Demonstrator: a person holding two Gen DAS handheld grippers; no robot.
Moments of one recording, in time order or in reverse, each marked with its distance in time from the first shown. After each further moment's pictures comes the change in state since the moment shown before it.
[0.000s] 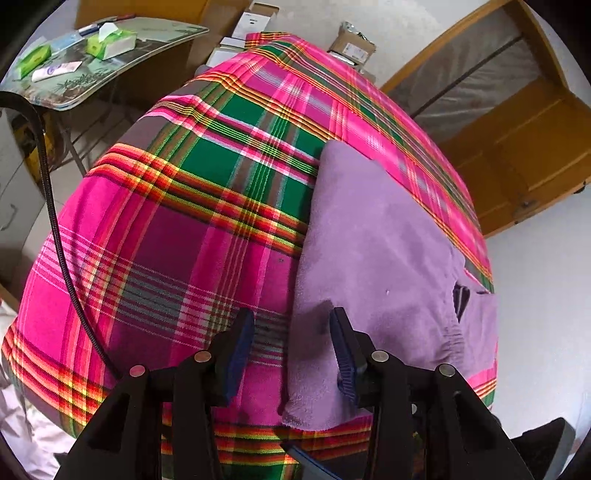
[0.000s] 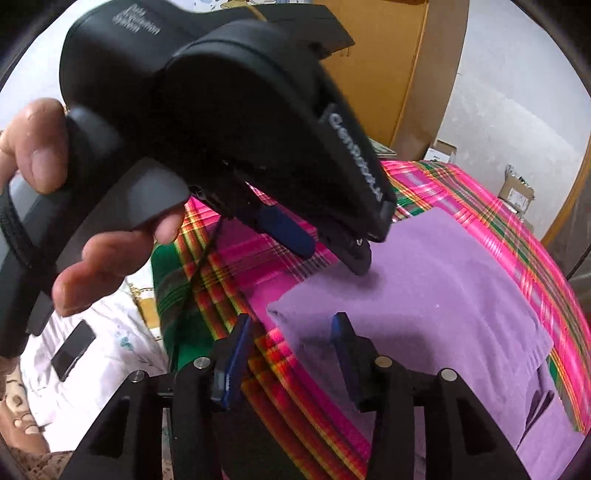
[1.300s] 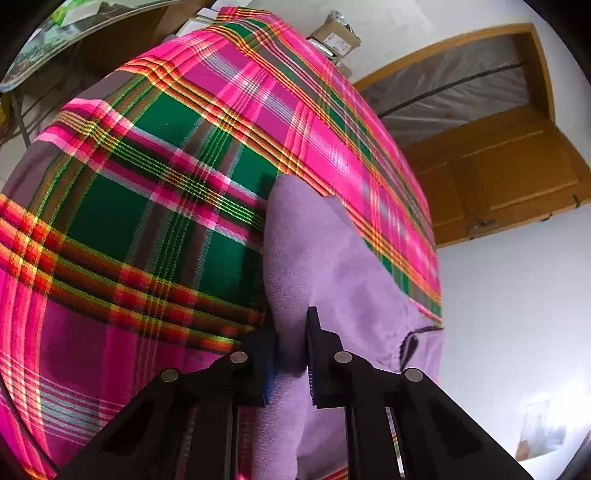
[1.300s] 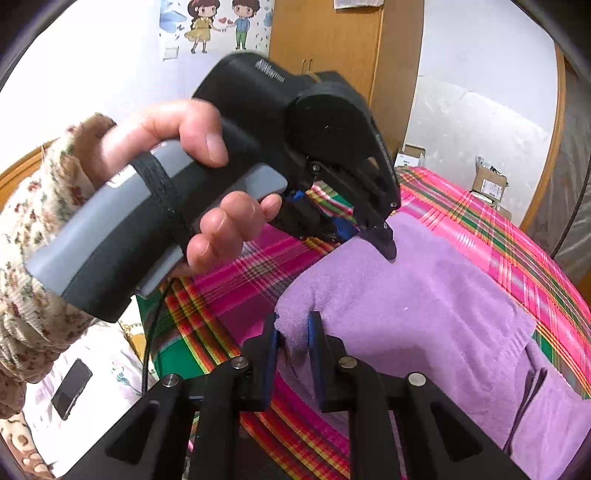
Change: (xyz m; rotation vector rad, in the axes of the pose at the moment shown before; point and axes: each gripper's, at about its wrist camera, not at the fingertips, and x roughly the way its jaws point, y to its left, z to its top) left arm 0.038 -0.013 0.059 -0.098 0.080 -0.235; right arm -0.019 -0.025 -0.004 0.118 -0.104 -0.031
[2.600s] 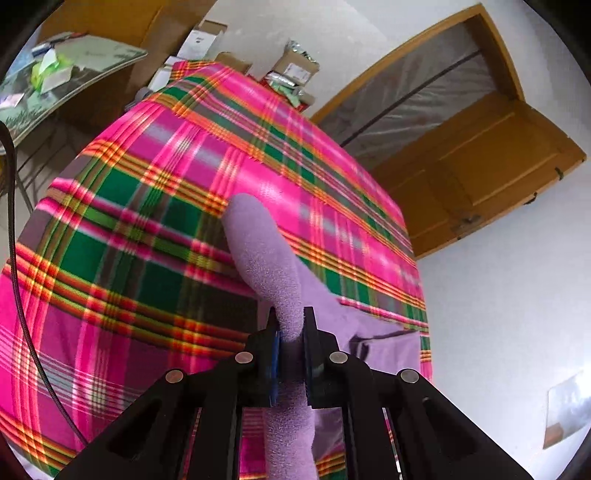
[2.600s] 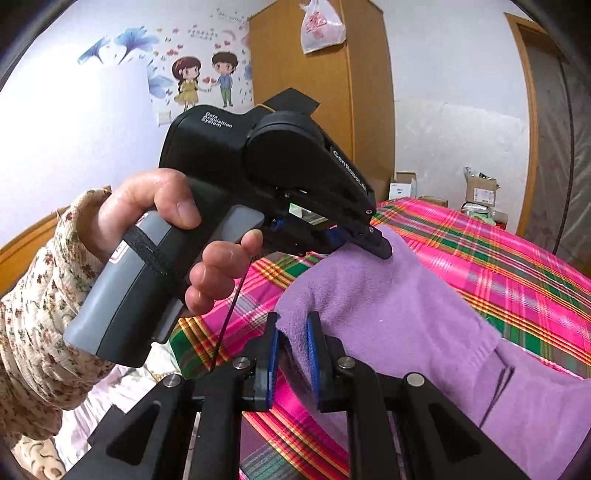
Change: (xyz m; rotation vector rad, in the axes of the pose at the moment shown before) left arm -0.032 -0.087 -0.017 0.157 -0.135 0.016; right arm -0.121 0.011 -0.027 0.137 -0.197 0.072
